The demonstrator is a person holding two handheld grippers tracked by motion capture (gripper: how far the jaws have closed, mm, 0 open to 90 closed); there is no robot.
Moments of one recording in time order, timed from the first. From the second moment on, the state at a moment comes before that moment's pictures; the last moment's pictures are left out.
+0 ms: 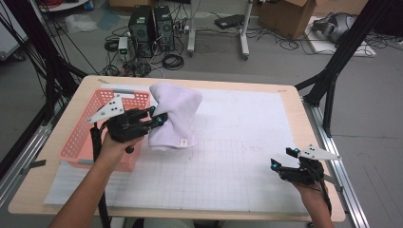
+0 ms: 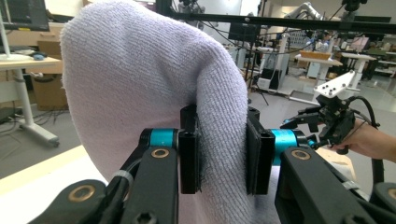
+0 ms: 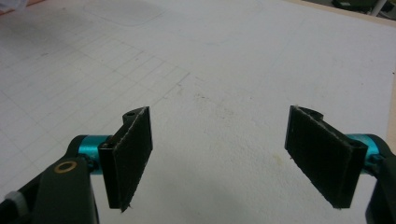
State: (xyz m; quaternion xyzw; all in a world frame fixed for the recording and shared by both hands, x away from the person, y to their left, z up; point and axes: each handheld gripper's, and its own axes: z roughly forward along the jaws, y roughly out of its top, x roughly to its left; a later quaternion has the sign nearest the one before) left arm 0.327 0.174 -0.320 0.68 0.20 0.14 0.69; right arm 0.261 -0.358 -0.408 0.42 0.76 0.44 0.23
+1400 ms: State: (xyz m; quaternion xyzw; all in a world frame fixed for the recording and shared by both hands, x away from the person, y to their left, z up) left arm 0.323 0.301 -0.284 0.63 0.25 0.20 0.71; right arm 0.265 -0.356 -0.406 0.42 0.76 0.43 0.24
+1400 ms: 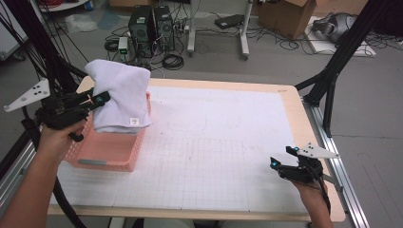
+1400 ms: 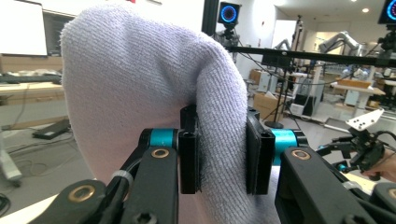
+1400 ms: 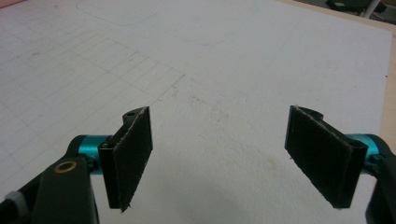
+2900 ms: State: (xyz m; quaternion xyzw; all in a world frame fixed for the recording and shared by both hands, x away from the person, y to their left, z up) left arm 0.342 0.348 -0.357 0.67 0.32 0.14 0.65; right arm 0.266 -0.354 -0.412 0.42 0.77 0.42 0.23
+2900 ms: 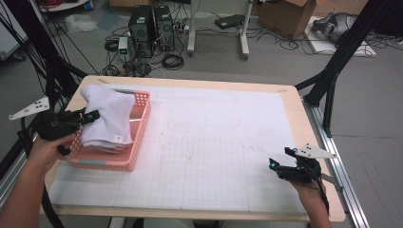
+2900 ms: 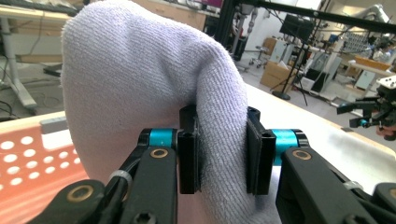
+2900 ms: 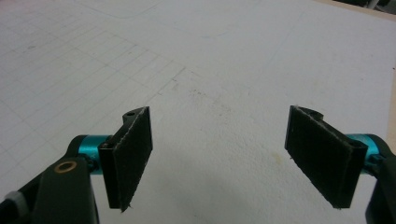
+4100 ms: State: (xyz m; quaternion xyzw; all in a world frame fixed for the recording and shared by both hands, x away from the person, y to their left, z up) left arm 0.359 0.346 -0.365 0.67 0.46 0.15 0.56; right arm 0.266 -0.352 -0.412 0.42 0.77 0.42 0.23
